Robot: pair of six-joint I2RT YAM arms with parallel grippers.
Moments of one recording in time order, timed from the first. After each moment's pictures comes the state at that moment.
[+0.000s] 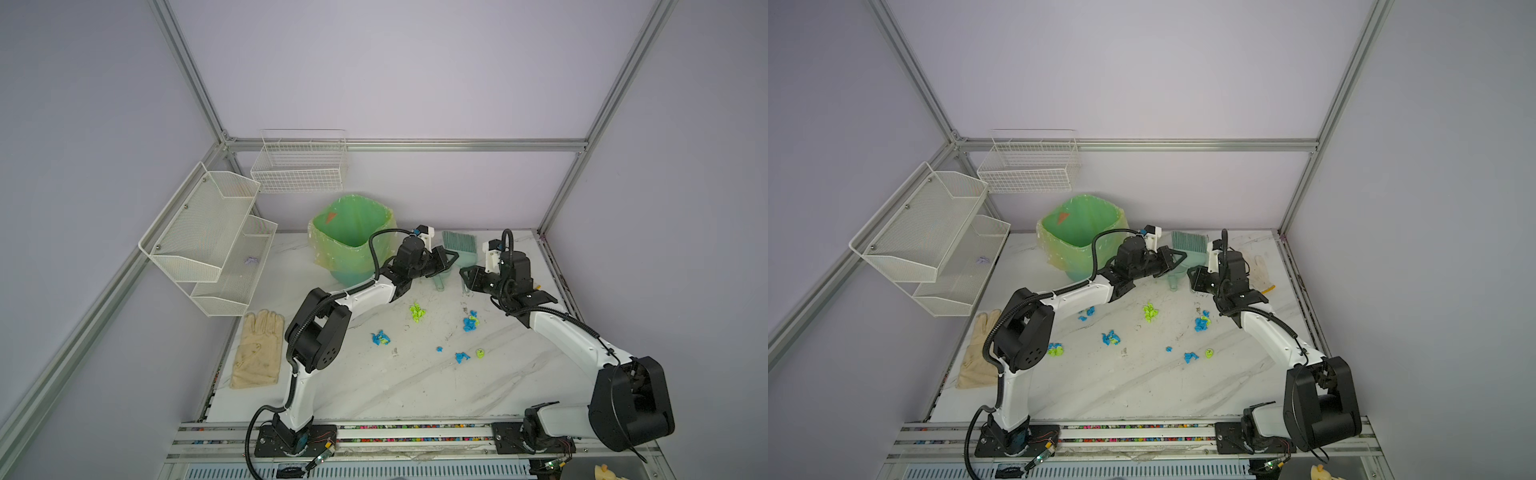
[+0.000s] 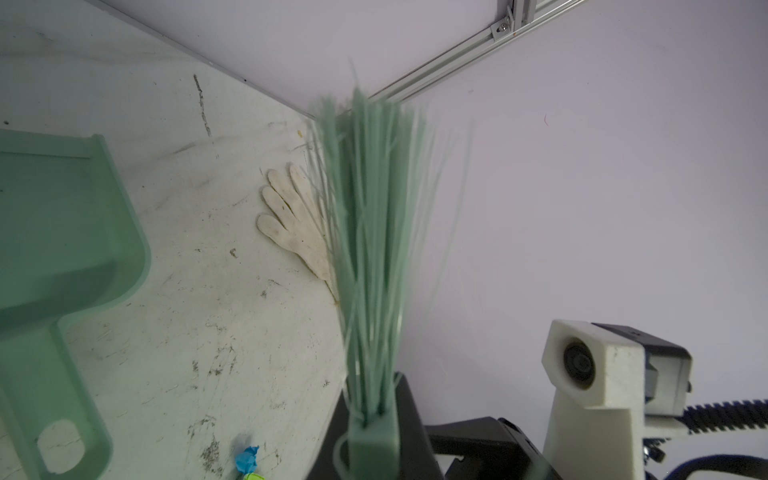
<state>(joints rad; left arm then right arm) -0.66 2.06 1.57 0.28 0.33 -1.01 0.26 1.35 0.90 -0.04 -0.30 0.50</state>
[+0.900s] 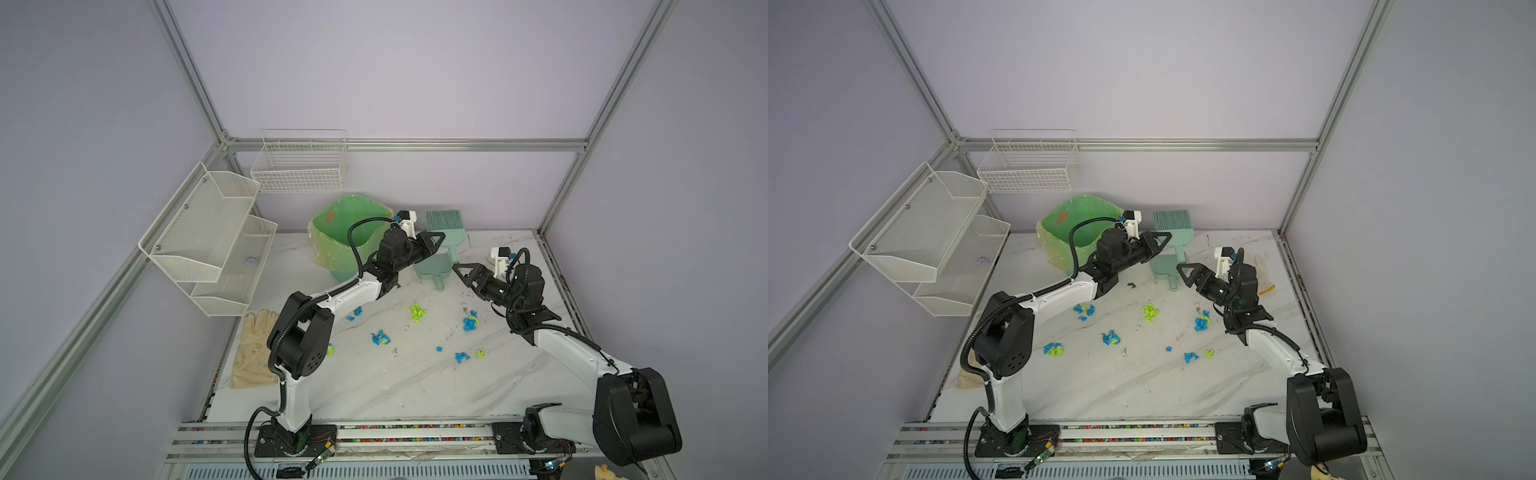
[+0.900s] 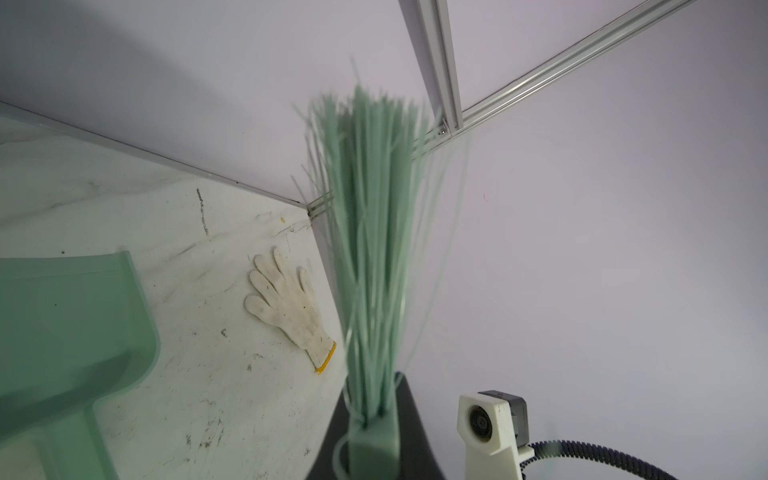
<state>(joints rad) -0.60 1.95 1.49 0.44 0.29 -1.03 0.20 1.28 0.69 0.40 -0.59 0.92</state>
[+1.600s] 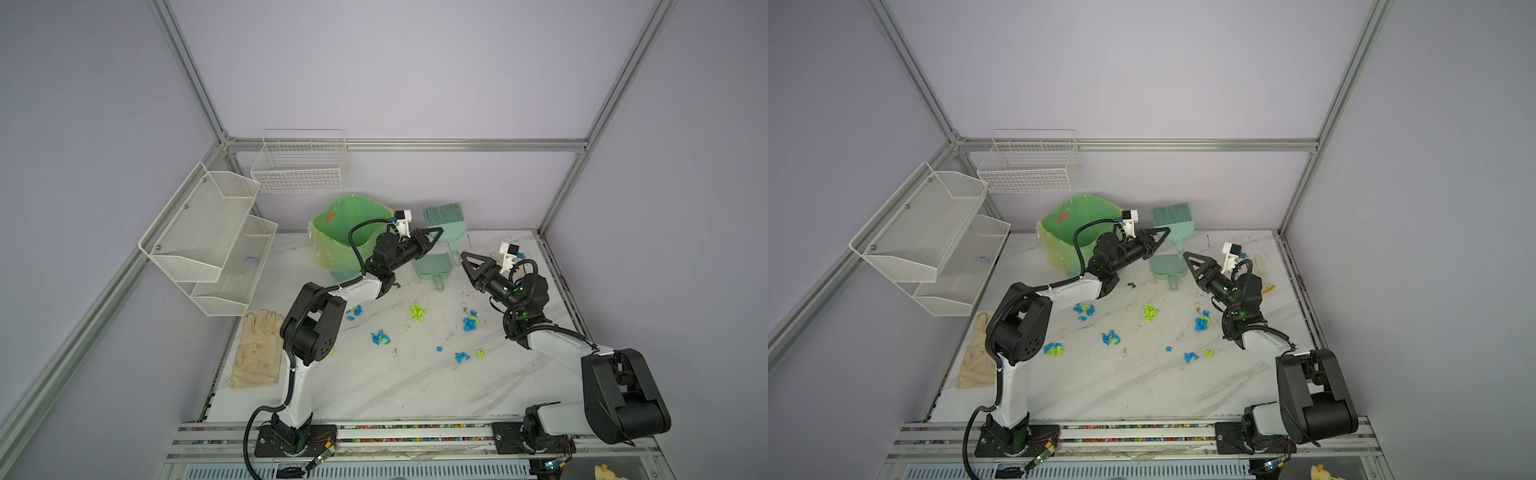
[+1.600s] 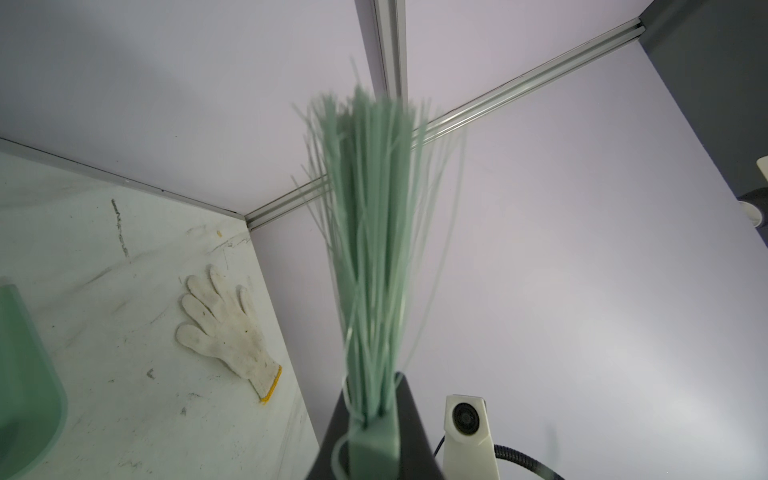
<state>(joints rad) -0.55 2.08 1.49 0.78 0.42 -1.23 0.19 1.39 0.59 0.97 -0.59 1.26</state>
